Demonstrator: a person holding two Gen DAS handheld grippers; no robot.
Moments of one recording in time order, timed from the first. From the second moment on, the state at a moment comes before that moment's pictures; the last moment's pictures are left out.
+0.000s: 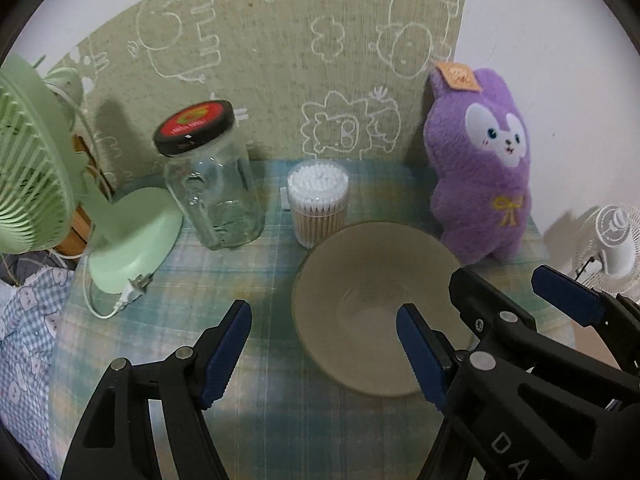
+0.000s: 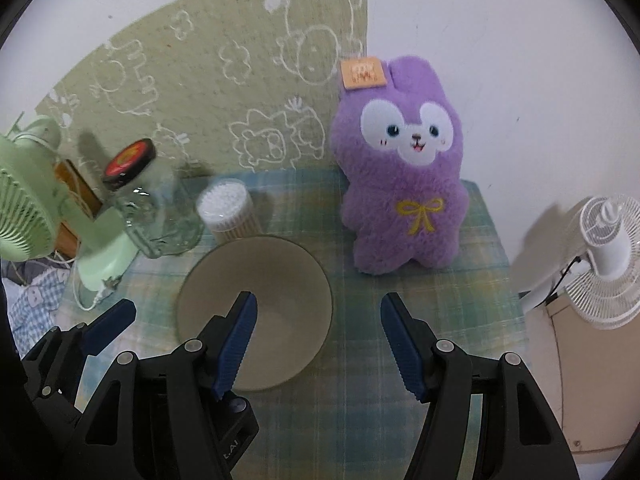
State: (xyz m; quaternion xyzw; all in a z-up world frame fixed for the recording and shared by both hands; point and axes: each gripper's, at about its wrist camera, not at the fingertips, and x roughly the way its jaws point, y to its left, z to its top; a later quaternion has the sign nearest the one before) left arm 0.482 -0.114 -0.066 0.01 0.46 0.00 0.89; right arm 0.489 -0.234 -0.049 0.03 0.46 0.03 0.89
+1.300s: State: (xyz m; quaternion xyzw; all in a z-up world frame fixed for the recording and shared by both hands) left arm 0.488 -0.109 -0.101 0.00 0.50 -0.02 0.87; right arm 0.503 -0.227 -0.100 0.07 0.51 0.04 0.86
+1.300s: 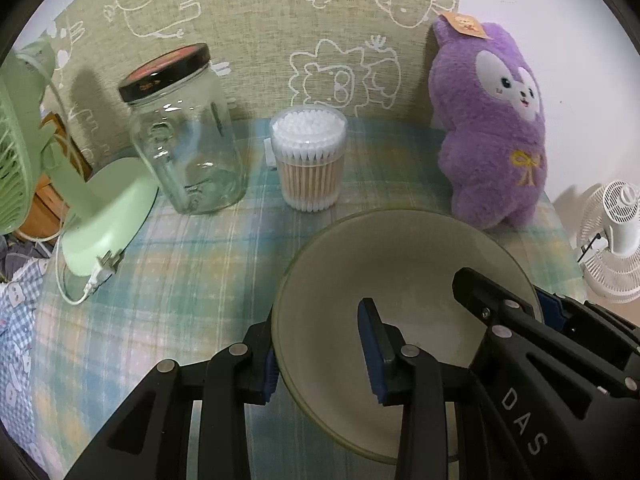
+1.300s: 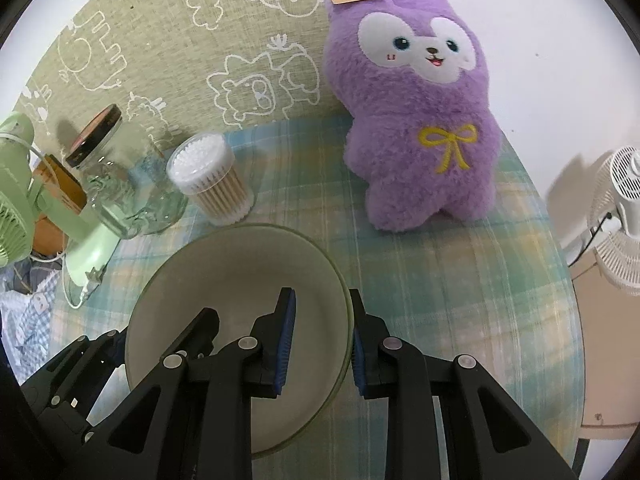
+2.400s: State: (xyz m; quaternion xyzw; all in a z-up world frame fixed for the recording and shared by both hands) left arm 0.350 -0.085 0.005 0.01 0.46 -0.06 0.89; right arm 0.349 -0.201 0.013 0.09 0.47 0.00 0.88
